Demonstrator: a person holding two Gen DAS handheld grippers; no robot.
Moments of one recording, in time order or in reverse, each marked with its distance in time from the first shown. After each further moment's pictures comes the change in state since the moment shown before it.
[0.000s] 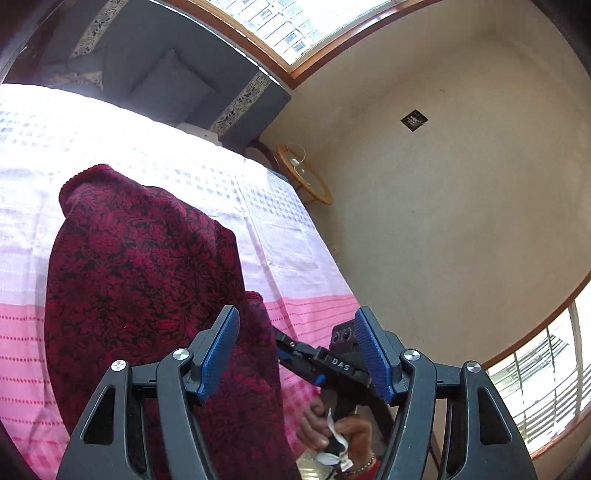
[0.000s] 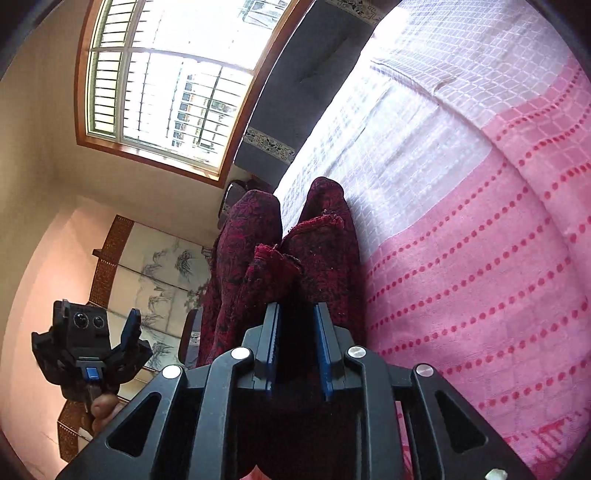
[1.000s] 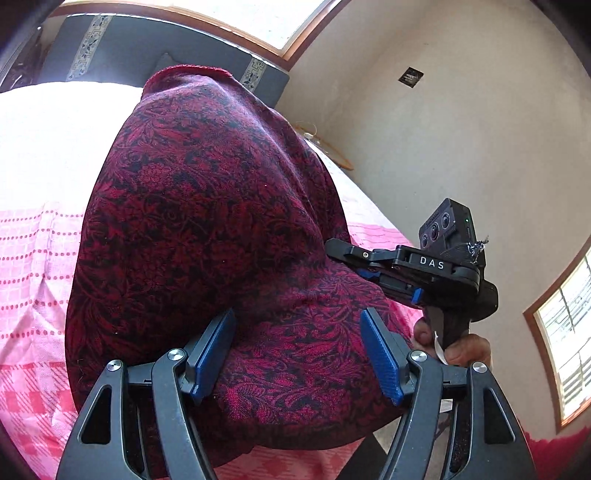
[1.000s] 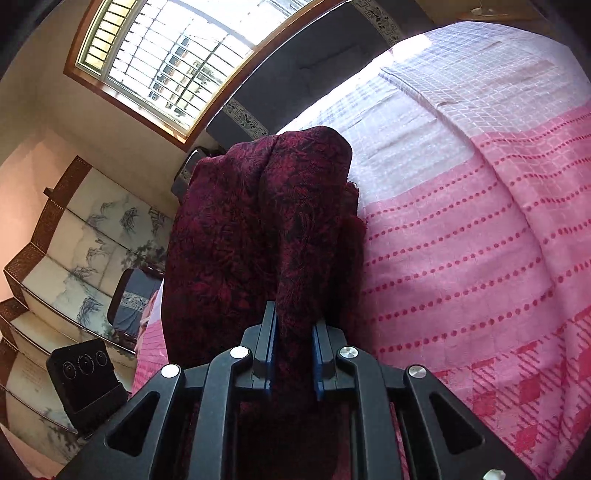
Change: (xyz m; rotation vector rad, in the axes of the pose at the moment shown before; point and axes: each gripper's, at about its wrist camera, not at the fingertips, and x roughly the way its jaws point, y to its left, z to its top) left arm 0.020 0.049 -0.141 0.213 0.039 0.134; right arm -0.004 0.045 -0.044 -0.216 0.050 -0.264
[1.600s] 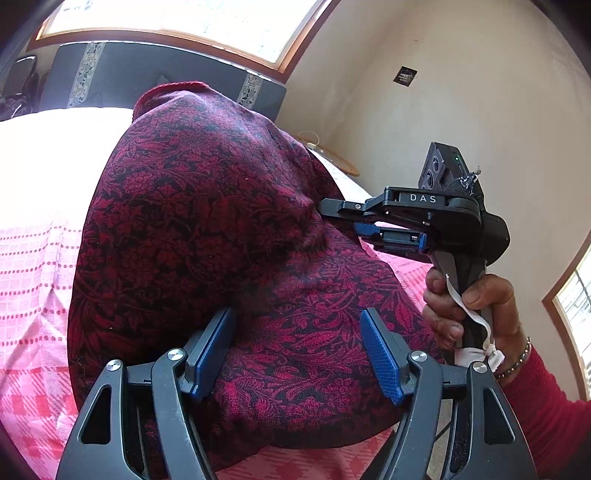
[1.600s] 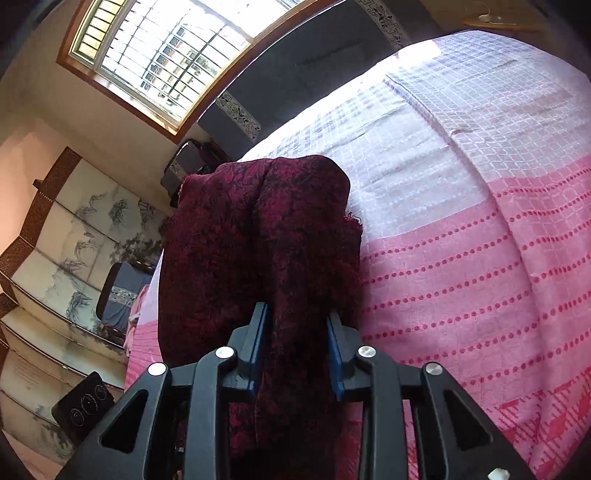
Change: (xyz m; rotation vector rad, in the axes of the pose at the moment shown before) left arm -0.002 -0.012 -0.020 0.061 -0.074 0.066; right arm 0.016 0.027 0.039 -0.071 0.042 -0.085
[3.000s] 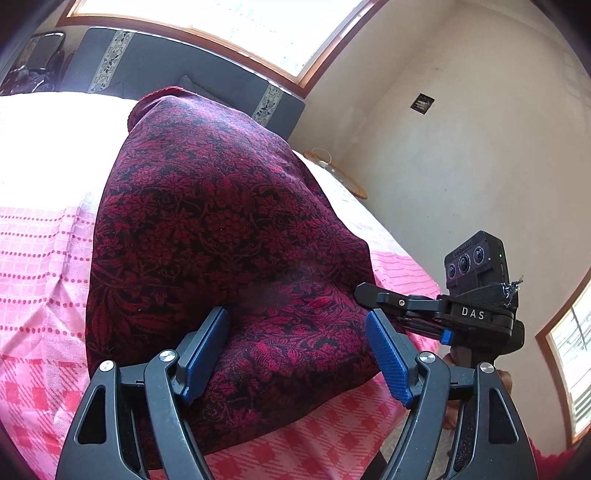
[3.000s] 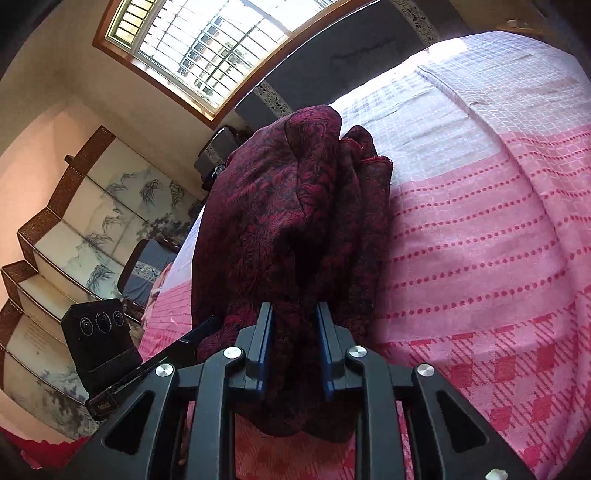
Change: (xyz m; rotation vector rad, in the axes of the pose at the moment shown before) left arm -0.002 0.017 -0.005 -0.123 -0.054 -0.012; right arm -0.014 -0.003 -0.064 -0.051 0.005 0.132
